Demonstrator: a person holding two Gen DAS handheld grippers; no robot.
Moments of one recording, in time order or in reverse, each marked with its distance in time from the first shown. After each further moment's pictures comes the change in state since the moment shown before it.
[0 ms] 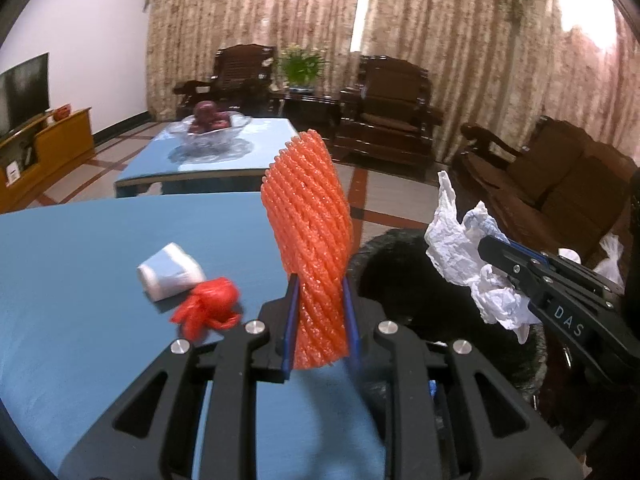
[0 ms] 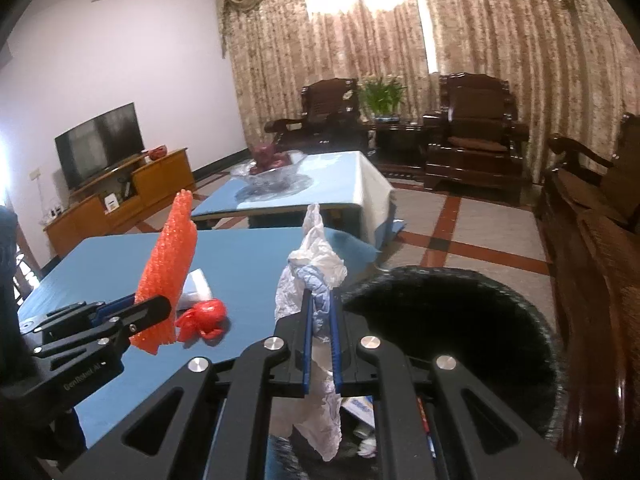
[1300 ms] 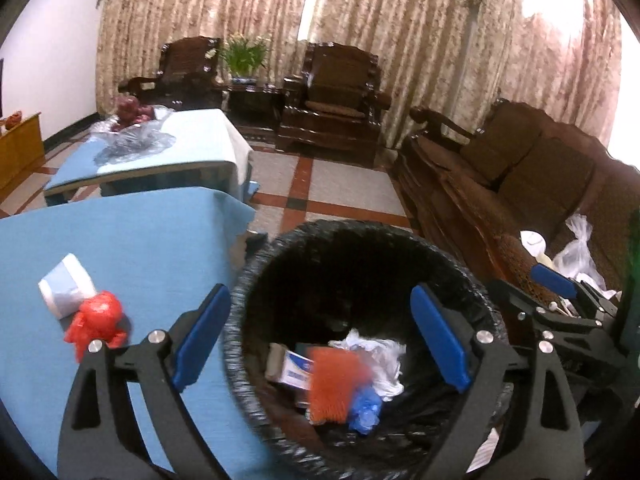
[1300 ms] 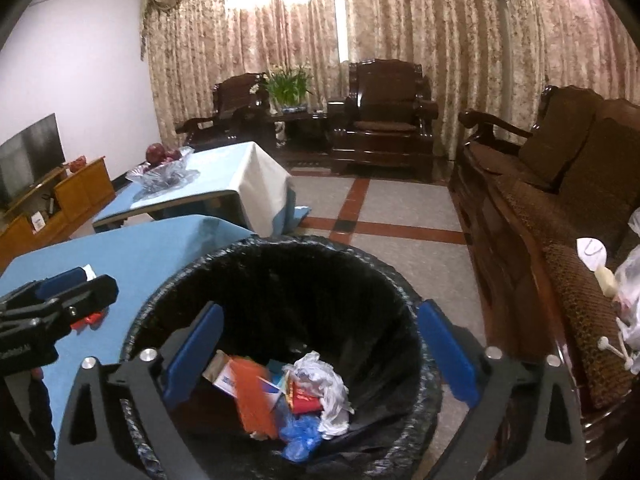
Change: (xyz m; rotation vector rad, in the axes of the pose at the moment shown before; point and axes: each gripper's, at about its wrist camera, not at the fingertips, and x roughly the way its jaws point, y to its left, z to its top) left arm 0.061 -0.059 -0.001 0.056 0.023 -0.153; right arm -0.009 -0.108 -0.030 0.096 0.018 -0.257
